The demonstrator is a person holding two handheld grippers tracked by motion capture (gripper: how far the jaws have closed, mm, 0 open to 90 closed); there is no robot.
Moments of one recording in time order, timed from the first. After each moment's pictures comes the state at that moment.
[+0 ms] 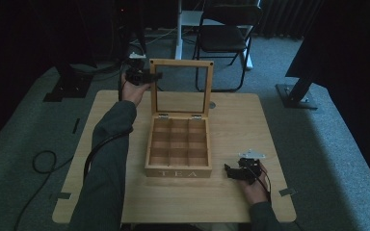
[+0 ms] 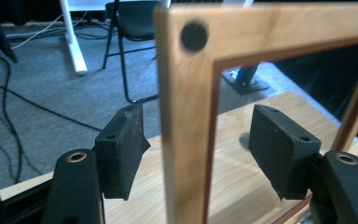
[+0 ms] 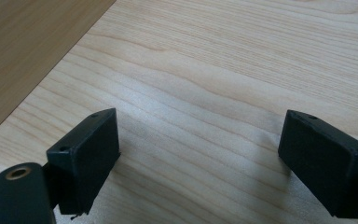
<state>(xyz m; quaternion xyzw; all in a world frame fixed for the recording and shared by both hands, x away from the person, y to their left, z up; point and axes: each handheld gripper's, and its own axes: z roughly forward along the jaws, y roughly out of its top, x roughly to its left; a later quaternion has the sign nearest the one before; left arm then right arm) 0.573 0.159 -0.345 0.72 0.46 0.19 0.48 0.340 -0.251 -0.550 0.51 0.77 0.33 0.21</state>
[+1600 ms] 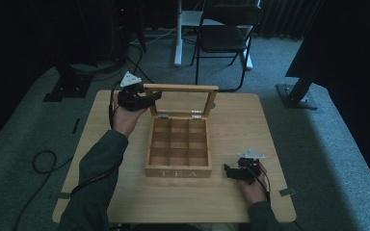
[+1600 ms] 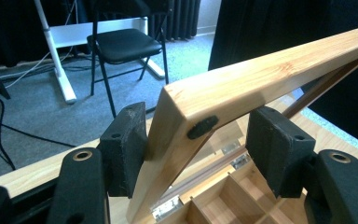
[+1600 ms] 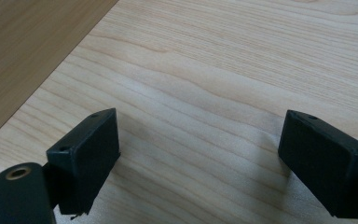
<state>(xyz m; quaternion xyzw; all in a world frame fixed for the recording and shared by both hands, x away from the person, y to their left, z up) 0.448 0.161 -0.341 0.73 0.39 0.23 0.51 0.341 -0.249 -0.550 0.51 0.77 0.33 0.21</state>
